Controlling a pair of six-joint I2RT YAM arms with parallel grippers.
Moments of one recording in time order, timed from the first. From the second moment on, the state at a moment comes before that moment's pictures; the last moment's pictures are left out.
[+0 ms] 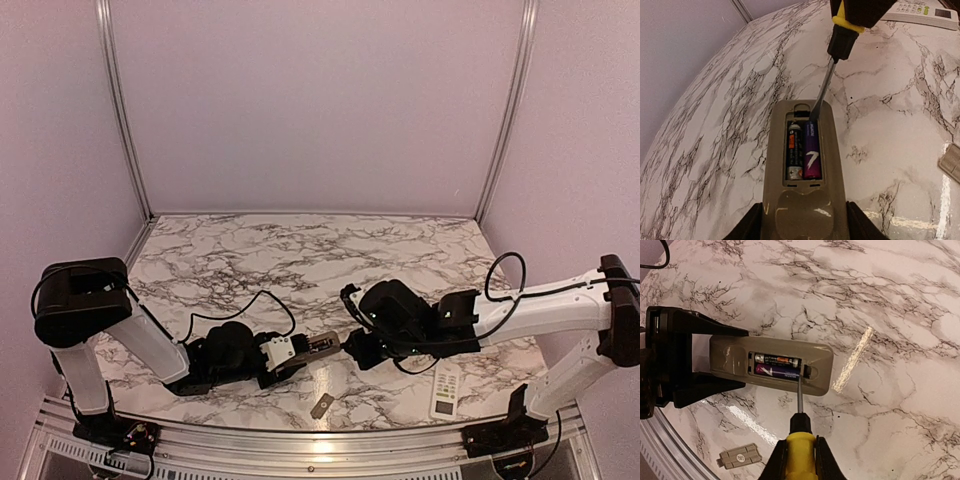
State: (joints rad) left arm -1.10 1.85 0.49 0.93 -0.09 0.39; right arm 1.14 1.44 0.85 -0.29 0.20 0.54
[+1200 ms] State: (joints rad) left arm -1.10 1.86 0.49 0.91 -0.11 0.39; right arm 1.14 1.51 0.87 -0.23 0.11 0.48
